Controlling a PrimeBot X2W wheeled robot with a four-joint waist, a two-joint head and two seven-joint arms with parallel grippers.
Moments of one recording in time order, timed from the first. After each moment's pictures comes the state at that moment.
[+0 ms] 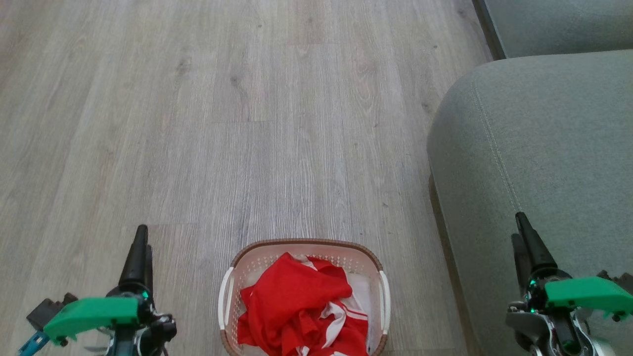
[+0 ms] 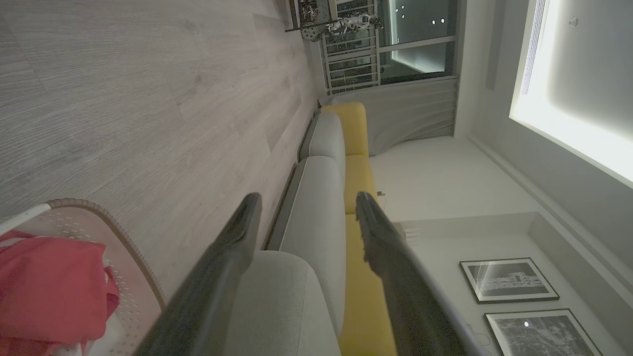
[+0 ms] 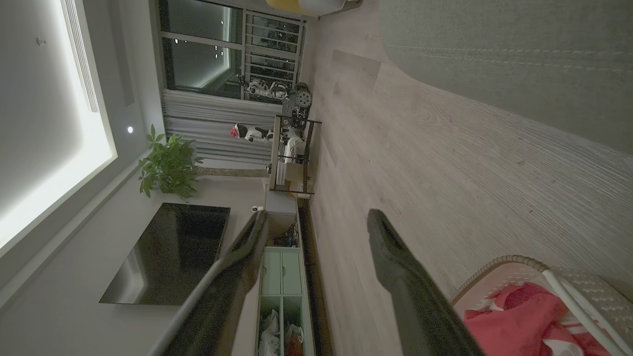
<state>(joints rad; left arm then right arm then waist) -0.02 0.03 0.03 0.27 -1.47 -0.12 0.02 -0.01 -0.07 -0.05 0.25 1.52 0.13 0.03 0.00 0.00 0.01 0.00</state>
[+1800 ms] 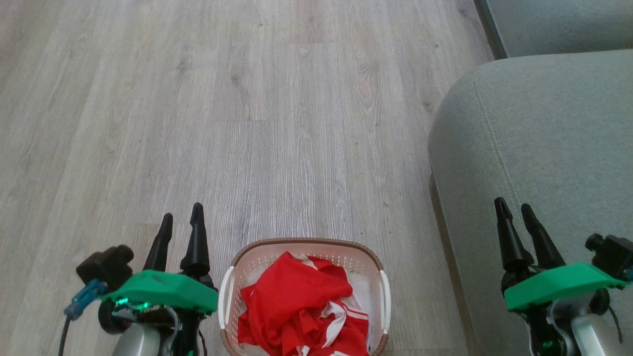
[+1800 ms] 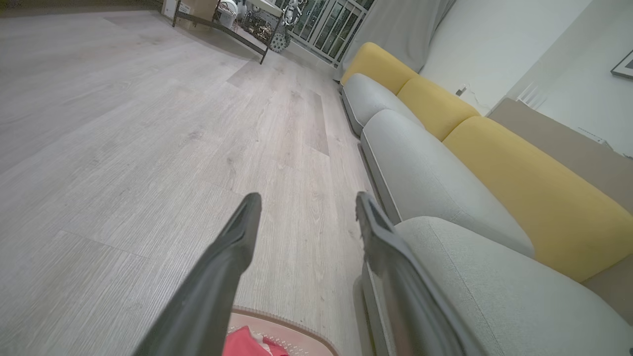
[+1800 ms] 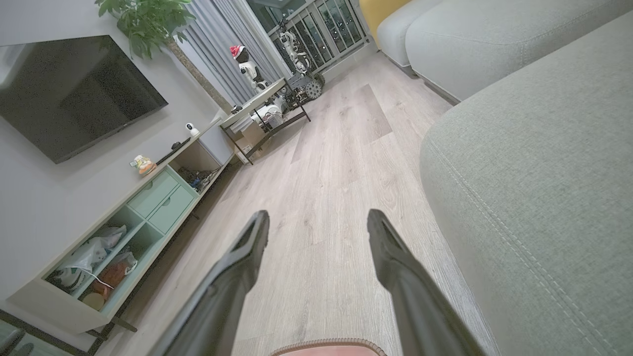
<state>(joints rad) -0.04 0.03 -0.15 0.15 -0.60 0.04 -0.13 -0.01 -0.16 0.05 0.15 0.75 0.13 -0.13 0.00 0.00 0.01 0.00</state>
